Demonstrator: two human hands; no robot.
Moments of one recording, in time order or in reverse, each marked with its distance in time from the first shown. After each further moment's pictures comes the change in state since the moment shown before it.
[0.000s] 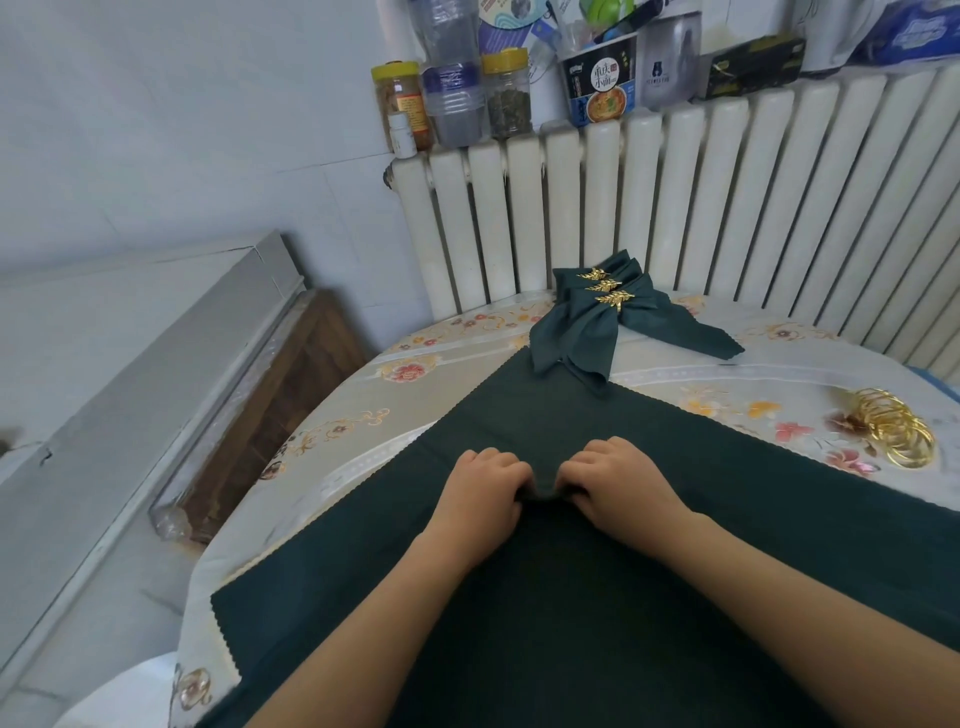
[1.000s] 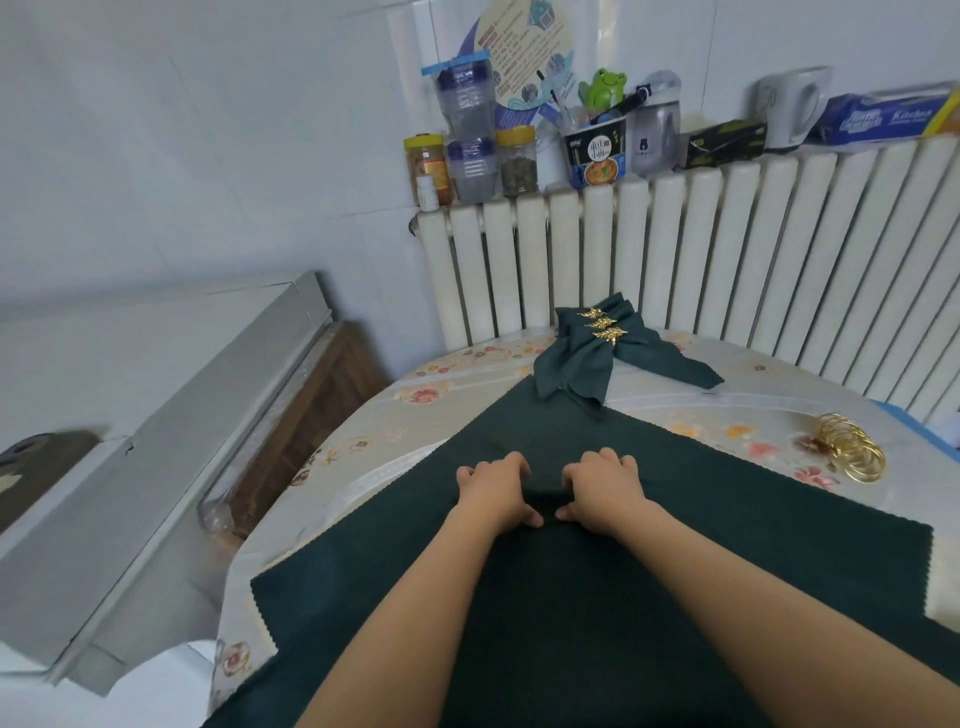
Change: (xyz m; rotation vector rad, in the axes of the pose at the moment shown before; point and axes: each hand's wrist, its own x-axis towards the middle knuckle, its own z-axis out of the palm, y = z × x) left_hand 0.015 0.022 -0.022 -0.084 -0.341 -0.488; right_hand 0.015 -0.028 -0.019 -0.114 -0.392 0.460
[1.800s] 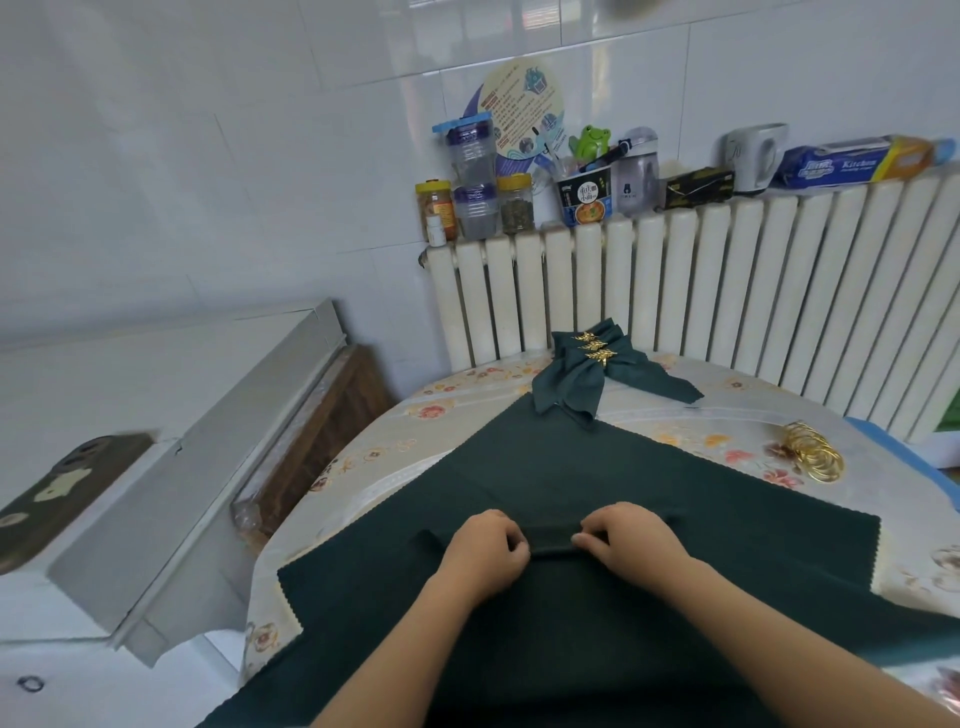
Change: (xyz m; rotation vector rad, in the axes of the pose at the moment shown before) left_hand -0.075 -0.021 0.031 -0.201 0.180 0.171; right_hand -0.076 0.022 0.018 0.242 0.118 -0.129
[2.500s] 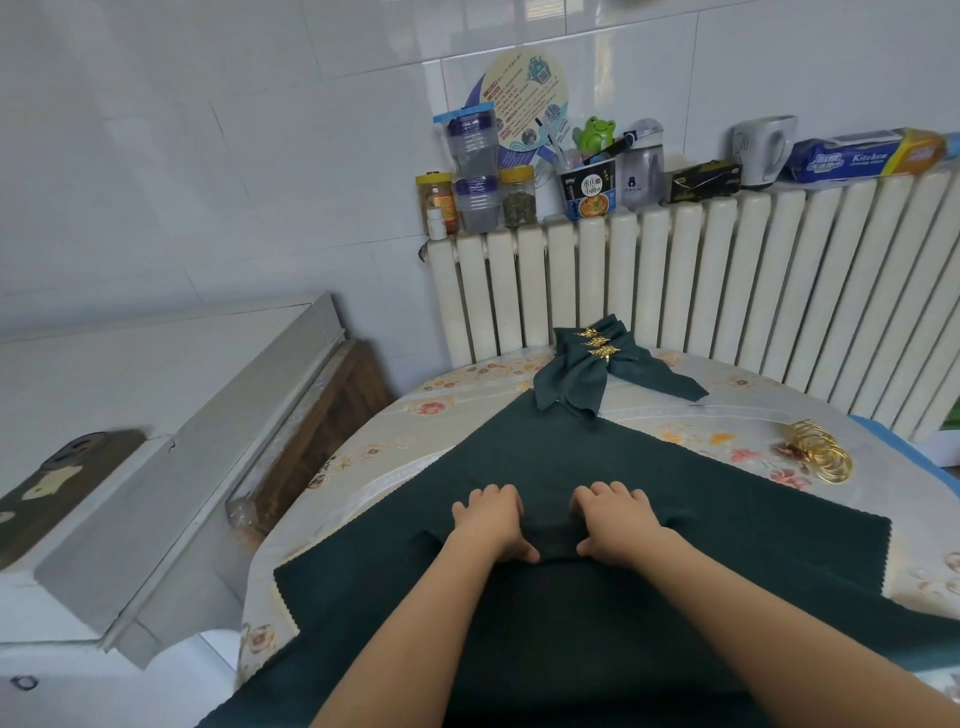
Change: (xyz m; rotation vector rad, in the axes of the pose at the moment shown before) left_hand 0.037 0.019 -0.013 0.234 -0.232 -0.218; right_hand 0.030 -0.015 -0.005 -0.220 -0.160 0.104
